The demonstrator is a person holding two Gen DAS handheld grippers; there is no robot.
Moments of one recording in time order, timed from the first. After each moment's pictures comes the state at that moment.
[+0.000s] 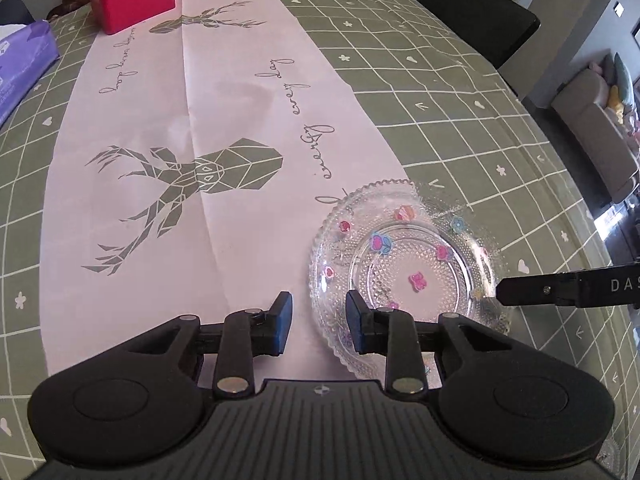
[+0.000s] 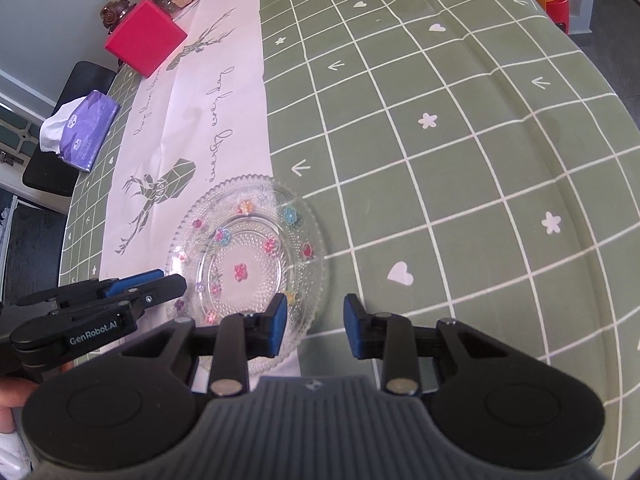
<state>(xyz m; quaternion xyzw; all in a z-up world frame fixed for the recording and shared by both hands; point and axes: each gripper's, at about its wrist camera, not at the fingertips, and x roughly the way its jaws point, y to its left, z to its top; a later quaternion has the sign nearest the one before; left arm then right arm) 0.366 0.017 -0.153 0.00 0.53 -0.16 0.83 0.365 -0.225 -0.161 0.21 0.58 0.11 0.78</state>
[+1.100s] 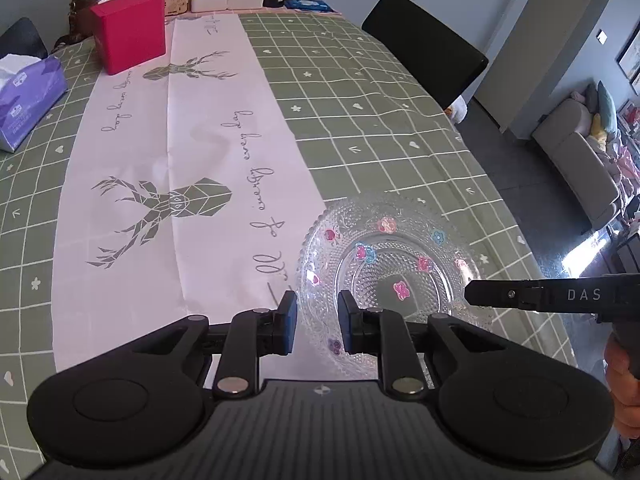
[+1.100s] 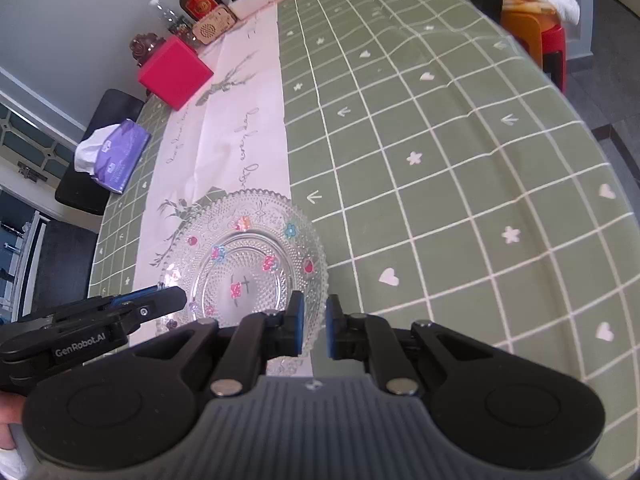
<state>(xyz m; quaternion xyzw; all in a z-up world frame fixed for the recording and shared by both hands) 0.312 -0.017 -0.075 -0.02 0.49 -0.17 0.85 0.321 -0.260 -0.103 0.23 0.52 0.12 0.81</state>
